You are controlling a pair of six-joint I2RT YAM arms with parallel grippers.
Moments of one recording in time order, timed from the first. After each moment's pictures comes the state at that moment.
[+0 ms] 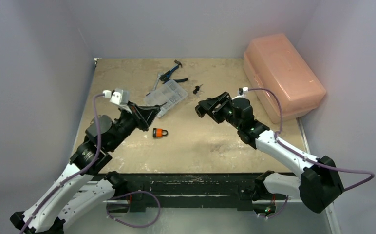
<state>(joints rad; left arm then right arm) -0.67 0.68 0.85 -0.24 -0.08 -0.48 0.56 1.17 0.73 0.13 0.00 1.25</state>
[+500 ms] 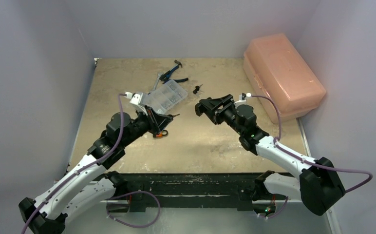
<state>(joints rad) -0.67 0.72 0.74 -0.13 0.09 -0.54 0.56 1.14 0.58 0.42 -0.04 1.46</state>
